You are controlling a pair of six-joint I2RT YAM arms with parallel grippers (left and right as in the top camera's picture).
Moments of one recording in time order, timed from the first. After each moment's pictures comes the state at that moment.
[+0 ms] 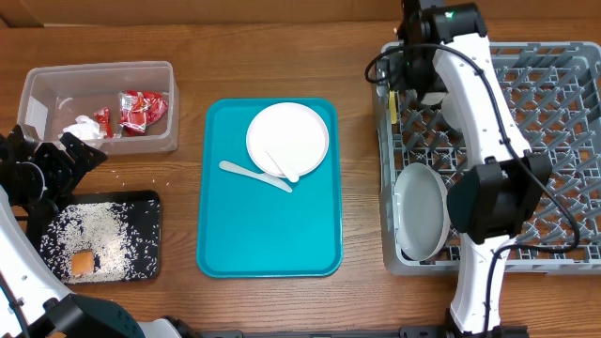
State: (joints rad) left arm 0.71 1.55 1.56 -1.38 0.46 -0.10; right arm 0.19 2.24 2.32 -1.40 0.03 0.13
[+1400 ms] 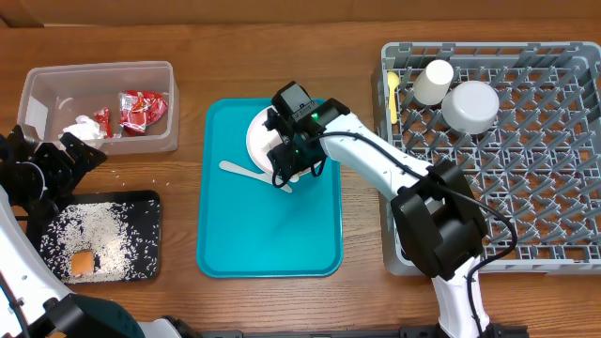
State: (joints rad) left arm 0.71 1.55 1.56 -1.38 0.46 -0.10; right arm 0.64 2.17 1.70 -0.83 -0.20 0.07
